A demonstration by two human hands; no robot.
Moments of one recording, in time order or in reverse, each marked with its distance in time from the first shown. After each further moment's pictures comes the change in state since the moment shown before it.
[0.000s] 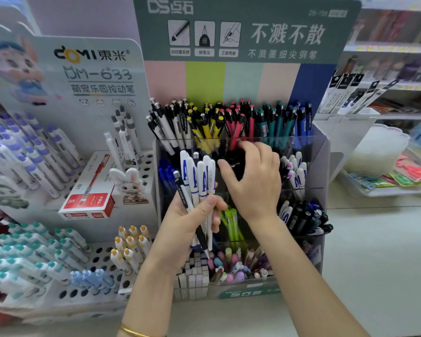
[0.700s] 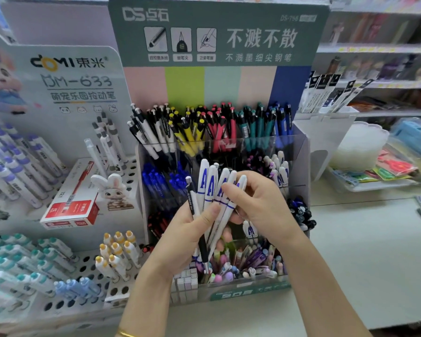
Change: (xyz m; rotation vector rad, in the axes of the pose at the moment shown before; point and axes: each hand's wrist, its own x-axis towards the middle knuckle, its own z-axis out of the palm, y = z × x) left_hand 0.000 -0.003 0.019 0.105 -0.198 -0.116; right_hand -0.010 0.005 -0.076 0.953 -0.614 0.354
